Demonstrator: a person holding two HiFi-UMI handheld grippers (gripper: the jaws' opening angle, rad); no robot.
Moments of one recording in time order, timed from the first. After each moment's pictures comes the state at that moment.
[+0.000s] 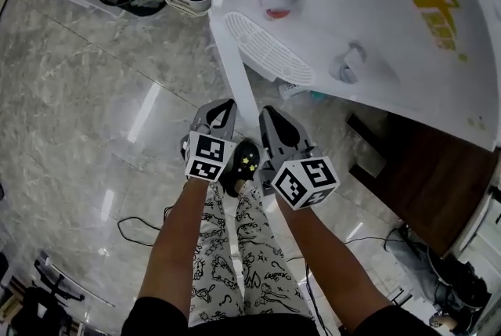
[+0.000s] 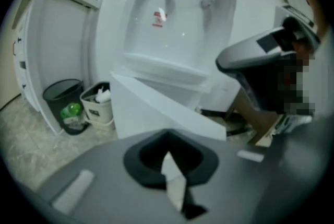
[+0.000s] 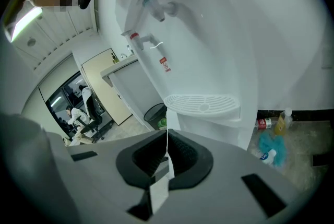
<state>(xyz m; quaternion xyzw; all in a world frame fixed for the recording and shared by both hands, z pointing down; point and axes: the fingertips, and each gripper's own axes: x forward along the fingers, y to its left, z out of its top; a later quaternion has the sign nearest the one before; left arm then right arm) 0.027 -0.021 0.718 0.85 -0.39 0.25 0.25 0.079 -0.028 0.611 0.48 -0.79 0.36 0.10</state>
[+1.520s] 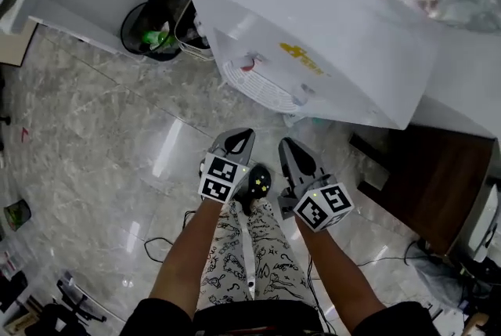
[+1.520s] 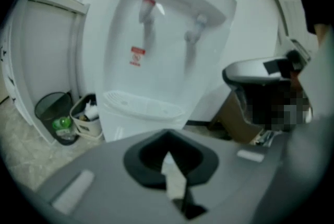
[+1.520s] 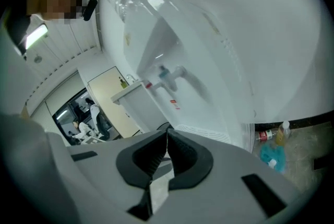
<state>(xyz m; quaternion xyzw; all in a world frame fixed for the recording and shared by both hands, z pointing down) 0.066 -0.031 0.603 0.87 -0.34 0.23 0.27 0.123 -0.022 0.503 0.48 -0.80 0.36 0.02</state>
